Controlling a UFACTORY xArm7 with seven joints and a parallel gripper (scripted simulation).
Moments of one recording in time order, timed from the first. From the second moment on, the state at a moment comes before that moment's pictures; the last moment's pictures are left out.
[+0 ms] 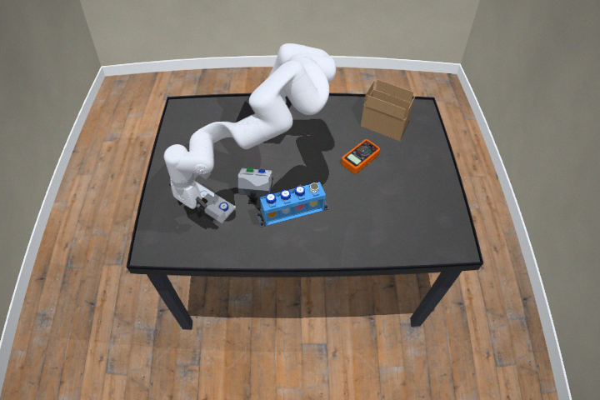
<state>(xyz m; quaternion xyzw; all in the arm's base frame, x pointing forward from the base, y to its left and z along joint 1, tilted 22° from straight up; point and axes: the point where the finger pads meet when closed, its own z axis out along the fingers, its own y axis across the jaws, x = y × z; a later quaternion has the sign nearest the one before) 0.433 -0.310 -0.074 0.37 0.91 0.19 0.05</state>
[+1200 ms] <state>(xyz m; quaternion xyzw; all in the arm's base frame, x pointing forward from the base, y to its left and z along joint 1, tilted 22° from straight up) 0.370 -0.225 0.006 0.37 0.91 0.19 0.05</state>
